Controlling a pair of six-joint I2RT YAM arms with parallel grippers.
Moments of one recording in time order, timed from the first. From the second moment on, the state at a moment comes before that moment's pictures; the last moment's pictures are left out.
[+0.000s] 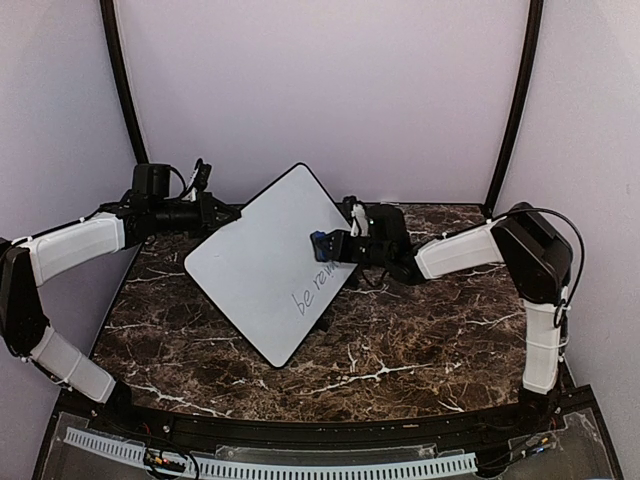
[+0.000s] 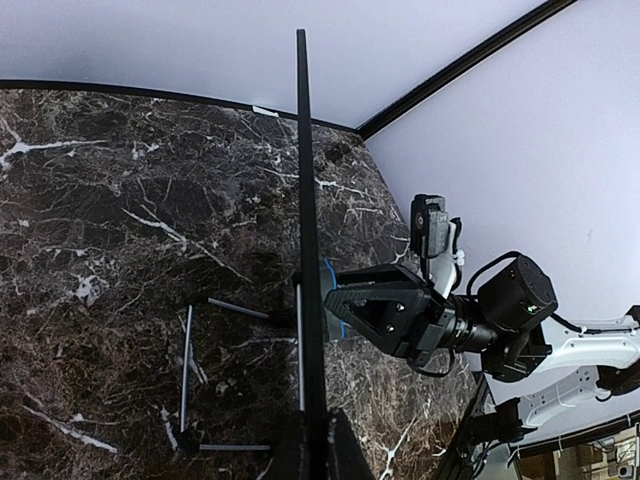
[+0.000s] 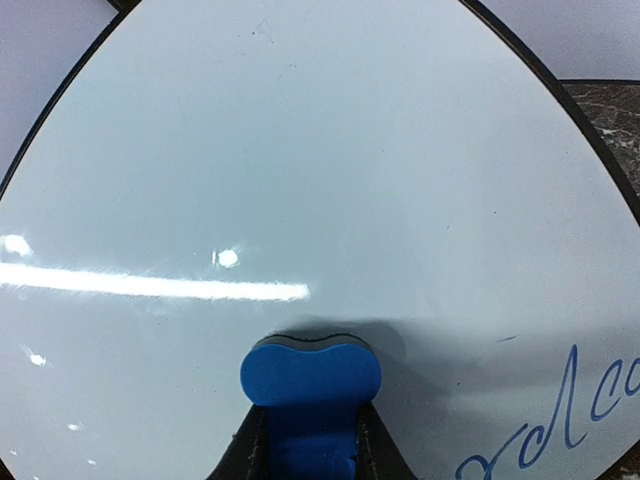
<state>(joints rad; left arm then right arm) -0.27 1.44 1.06 -0.09 0.67 -0.54 0.74 2.04 1.23 0.48 -0.19 0.58</state>
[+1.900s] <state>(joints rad) -0.27 1.44 1.06 -0.06 0.72 -0.49 1.05 2.08 1.08 0.89 -0.14 0.06</state>
